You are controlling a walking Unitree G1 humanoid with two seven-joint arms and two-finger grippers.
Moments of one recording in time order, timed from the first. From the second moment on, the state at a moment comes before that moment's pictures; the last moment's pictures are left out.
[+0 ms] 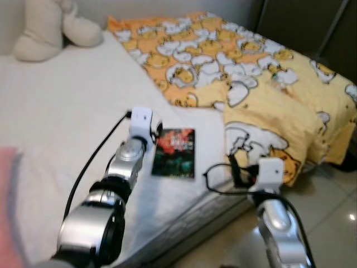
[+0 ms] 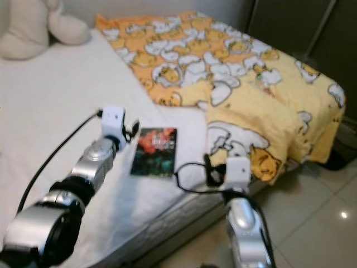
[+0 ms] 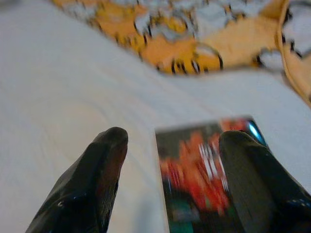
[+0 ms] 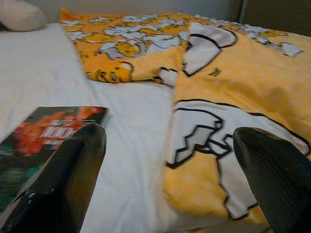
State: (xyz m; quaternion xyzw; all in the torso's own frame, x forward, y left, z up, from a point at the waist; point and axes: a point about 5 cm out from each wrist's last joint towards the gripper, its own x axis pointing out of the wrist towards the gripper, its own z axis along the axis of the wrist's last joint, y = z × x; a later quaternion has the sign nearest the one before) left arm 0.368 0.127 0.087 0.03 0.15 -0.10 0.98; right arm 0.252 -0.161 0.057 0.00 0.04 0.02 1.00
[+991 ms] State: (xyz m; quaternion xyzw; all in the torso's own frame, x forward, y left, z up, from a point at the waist) left arm 0.365 0.124 0.074 -0.01 0.20 -0.07 0.98; right arm 0.151 -0.172 0.066 -0.03 0.13 0.06 0.99
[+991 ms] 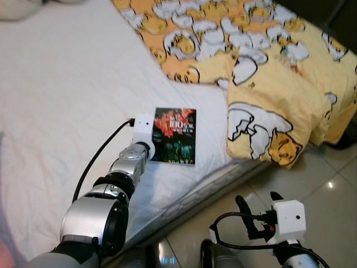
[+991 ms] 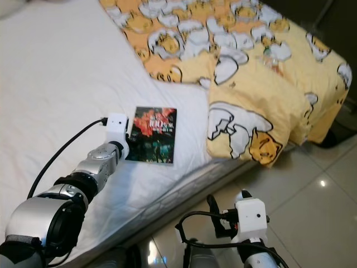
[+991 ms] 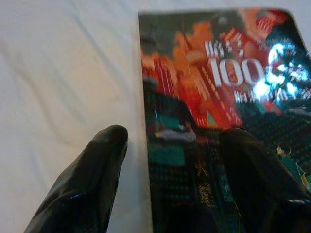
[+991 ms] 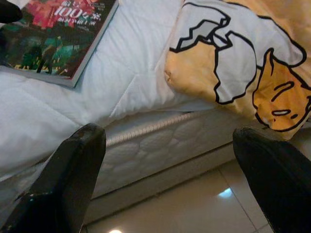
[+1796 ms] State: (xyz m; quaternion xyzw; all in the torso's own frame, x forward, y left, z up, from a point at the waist) left arm 0.363 0.112 0.072 0.00 0.21 -0.10 0.97; right arm 0.151 -0.159 0.070 0.01 0.17 0.16 0.97
